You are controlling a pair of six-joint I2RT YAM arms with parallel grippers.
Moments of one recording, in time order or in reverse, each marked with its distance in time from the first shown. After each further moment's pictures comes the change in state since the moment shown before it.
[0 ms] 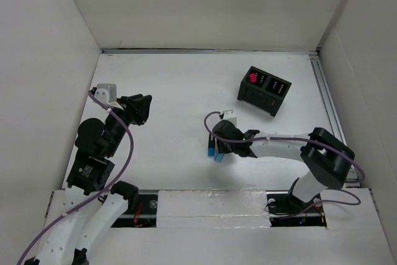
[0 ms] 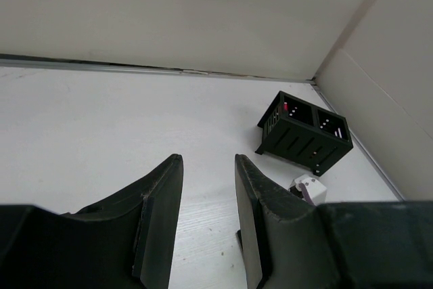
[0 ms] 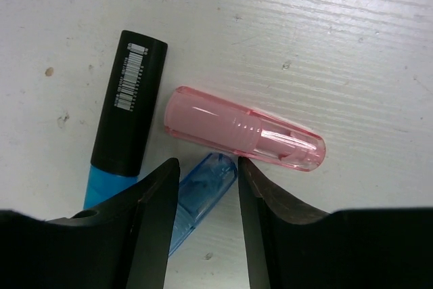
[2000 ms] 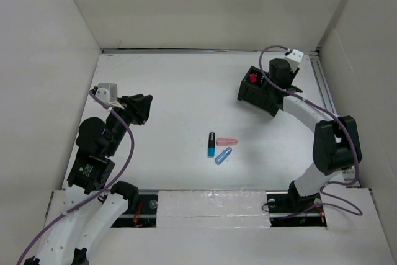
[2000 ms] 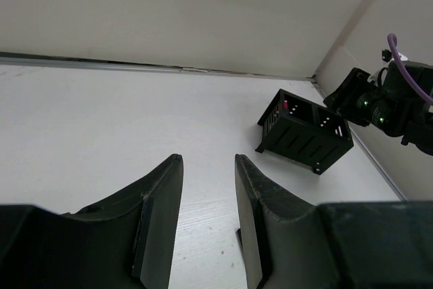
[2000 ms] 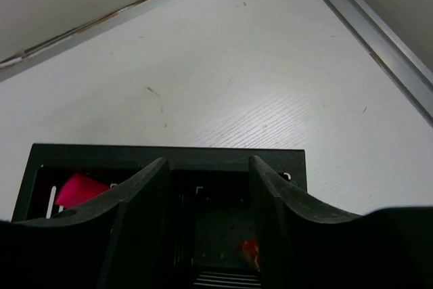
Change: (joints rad) left arm 0.000 0.008 0.000 0.000 0.004 0.000; right arm -0.708 0.069 0.333 0.293 0.289 -0.272
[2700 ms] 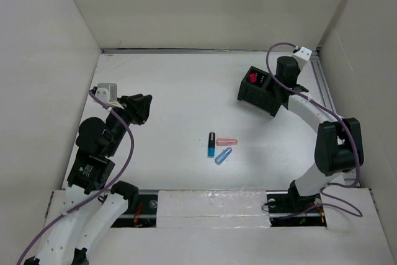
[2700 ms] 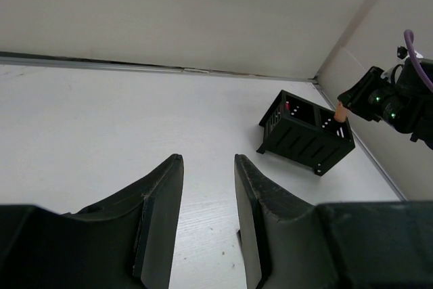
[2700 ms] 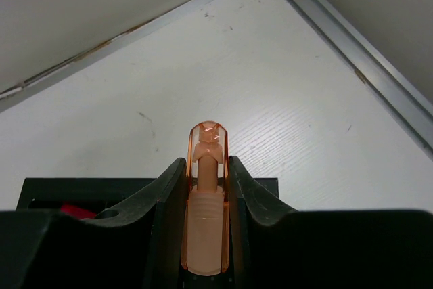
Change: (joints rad) left arm 0.000 0.000 0.000 0.000 -0.009 0.000; right arm -0.059 -0.024 0.004 0.028 -0.024 -0.014
